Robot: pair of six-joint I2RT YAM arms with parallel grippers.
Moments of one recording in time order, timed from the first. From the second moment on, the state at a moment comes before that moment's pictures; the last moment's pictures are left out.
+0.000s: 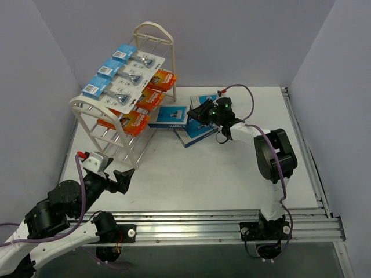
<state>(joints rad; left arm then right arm) -1.07 0.31 0.87 -0.69 -0.57 -0.14 0.37 1.95 1.20 0.38 -0.36 1.07</state>
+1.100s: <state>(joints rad) -1.07 0.33 0.86 -0.68 -0.53 -0.14 0.44 2.58 1.90 0.51 -0.28 1.27</state>
